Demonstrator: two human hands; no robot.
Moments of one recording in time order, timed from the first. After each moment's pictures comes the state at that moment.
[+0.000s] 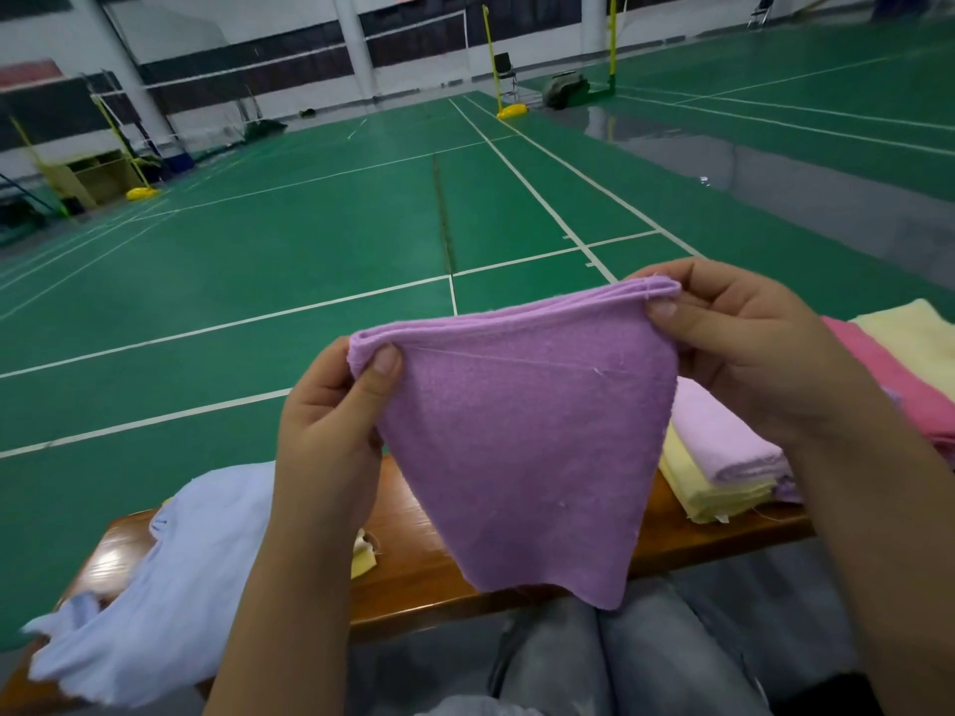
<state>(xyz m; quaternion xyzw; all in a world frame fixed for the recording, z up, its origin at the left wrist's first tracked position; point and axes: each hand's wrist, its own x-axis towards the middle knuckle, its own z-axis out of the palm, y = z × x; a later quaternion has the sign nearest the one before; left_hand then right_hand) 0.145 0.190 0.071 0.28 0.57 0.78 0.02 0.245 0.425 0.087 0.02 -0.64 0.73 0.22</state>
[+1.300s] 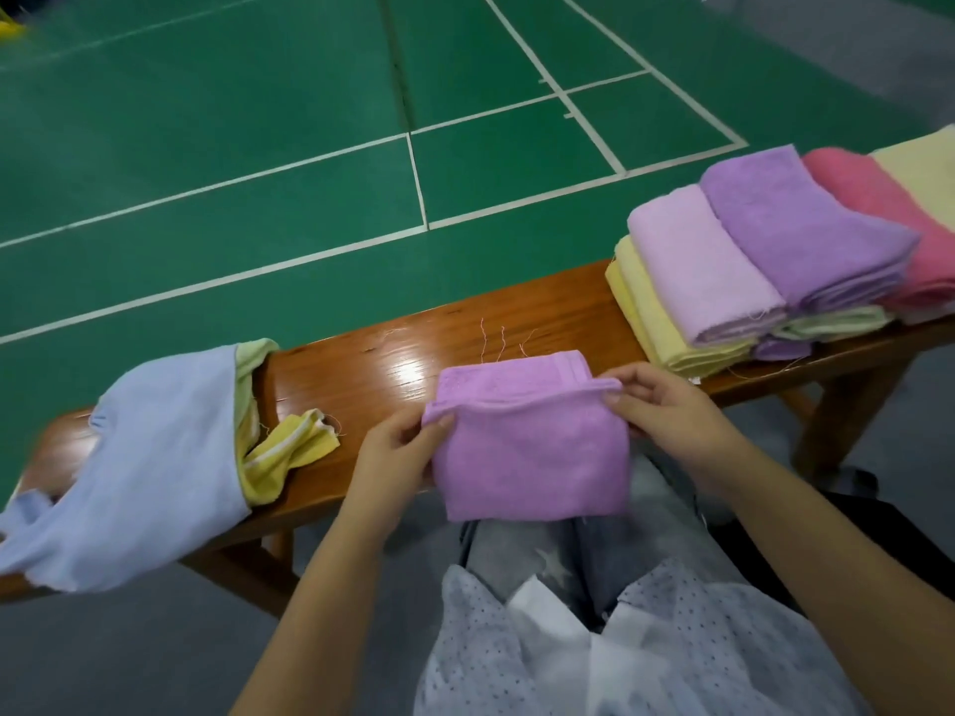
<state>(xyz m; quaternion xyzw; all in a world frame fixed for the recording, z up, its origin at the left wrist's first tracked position) 0.152 0.184 -0.100 0.11 0.78 0.56 0.24 0.268 0.422 -0.117 -0.25 -0.69 0.68 0.06</state>
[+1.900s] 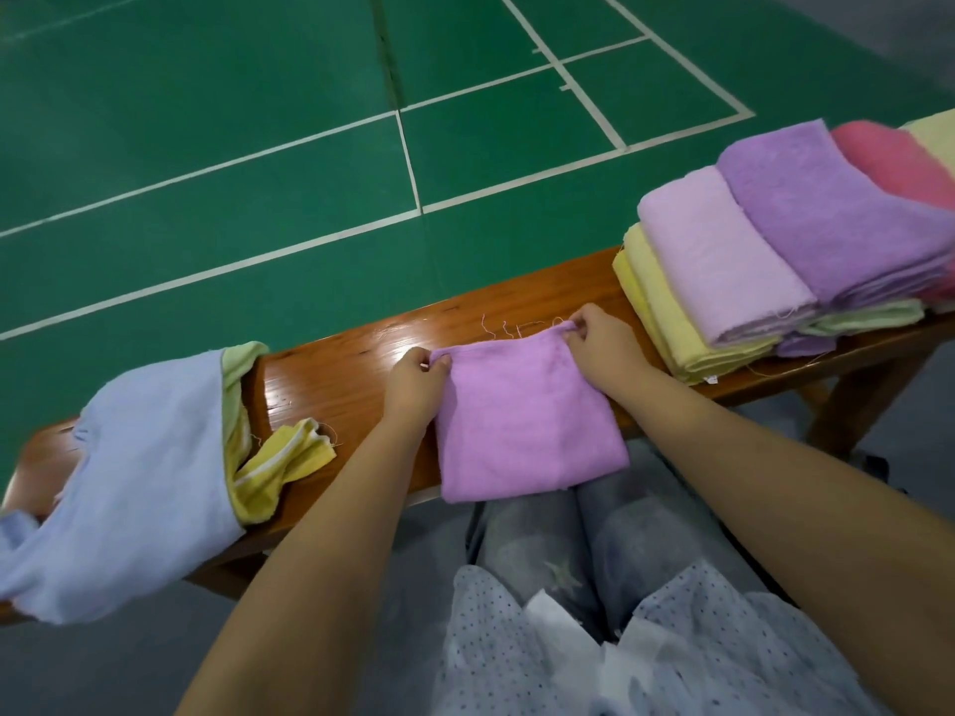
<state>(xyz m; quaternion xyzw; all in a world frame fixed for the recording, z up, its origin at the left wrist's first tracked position) 0.048 0.251 -0.156 0.04 0.89 0.42 0.18 0.145 0.446 -0.164 -0.33 -0.87 0.37 0.06</state>
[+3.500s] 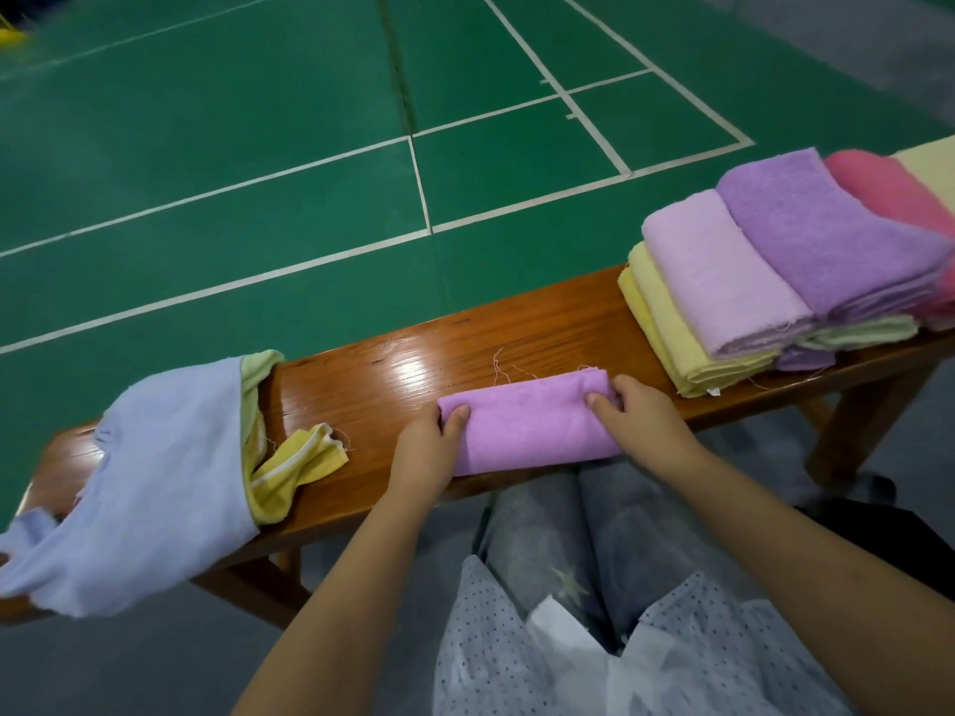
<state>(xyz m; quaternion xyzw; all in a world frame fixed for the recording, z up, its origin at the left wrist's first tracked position) 0.104 0.220 -0.151 0.12 0.93 0.31 0.16 0.216 0.420 -0.160 -0.33 -0.86 0.40 0.02</state>
